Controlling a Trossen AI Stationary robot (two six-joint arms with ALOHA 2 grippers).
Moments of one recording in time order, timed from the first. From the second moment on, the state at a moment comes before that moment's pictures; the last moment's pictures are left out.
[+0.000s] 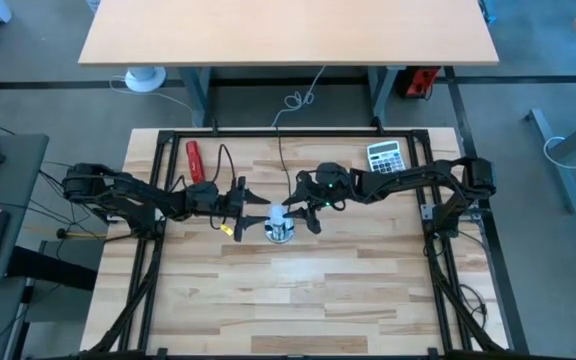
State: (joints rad) left arm 0.17 1.42 0.34 0.99 0.08 0.04; right arm -0.10 1.71 0.95 0.29 -0.28 0.01
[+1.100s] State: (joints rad) left arm 0.30 1.33 0.34 0.86 0.07 0.04; right arm 0.00 1.67 0.95 0.17 -0.07 0.08
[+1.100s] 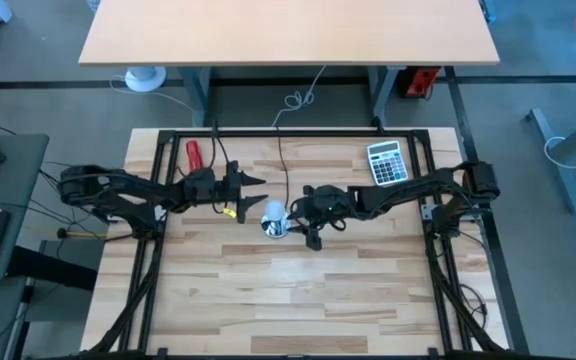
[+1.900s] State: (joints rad) left arm 0.16 1.16 0.26 0.69 0.10 -0.07; right arm -0.13 1.66 0.95 0.23 -0.27 -0.04
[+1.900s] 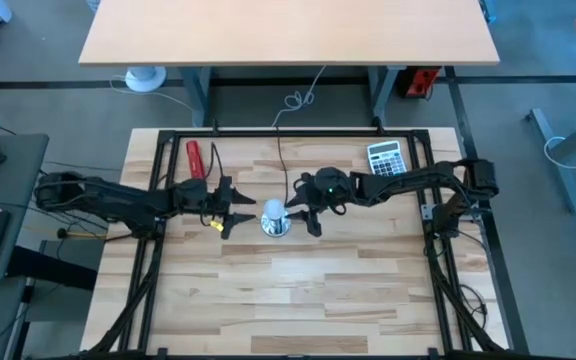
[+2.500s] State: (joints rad) left arm 0.17 1.41 0.28 1.04 0.05 -0.07; right arm -0.22 1.66 0.95 0.29 -0.36 -0.09
